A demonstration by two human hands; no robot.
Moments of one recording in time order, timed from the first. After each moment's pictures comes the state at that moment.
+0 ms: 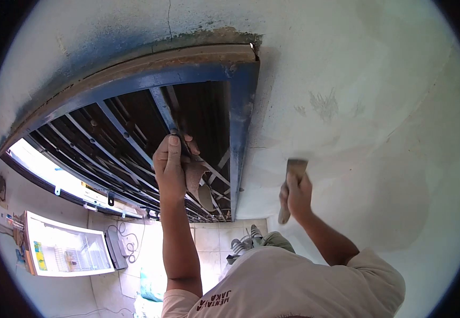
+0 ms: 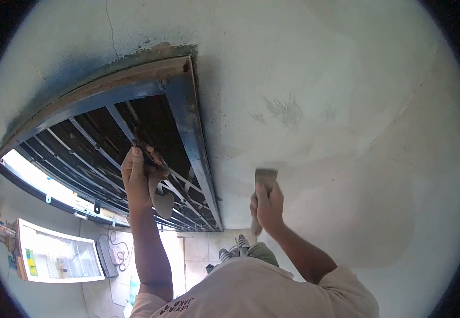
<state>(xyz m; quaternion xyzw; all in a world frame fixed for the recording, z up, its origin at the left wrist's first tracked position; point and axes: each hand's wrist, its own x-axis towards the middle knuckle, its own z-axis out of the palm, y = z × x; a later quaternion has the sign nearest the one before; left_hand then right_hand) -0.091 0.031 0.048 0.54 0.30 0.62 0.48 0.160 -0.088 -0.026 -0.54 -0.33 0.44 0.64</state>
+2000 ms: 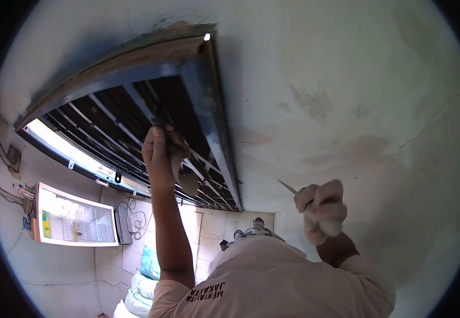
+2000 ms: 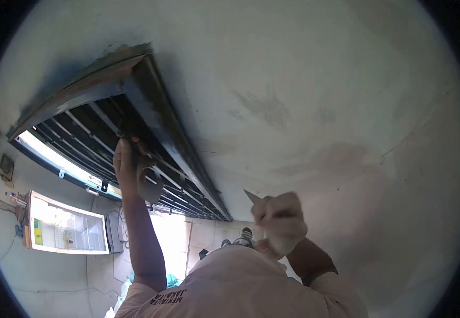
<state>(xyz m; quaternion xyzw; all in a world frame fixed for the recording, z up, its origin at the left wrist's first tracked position) -0.067 0.015 0.053 0.48 0.32 0.68 0.45 0.212 -0.105 0.030 -0.09 -0.66 0.19 0.72</state>
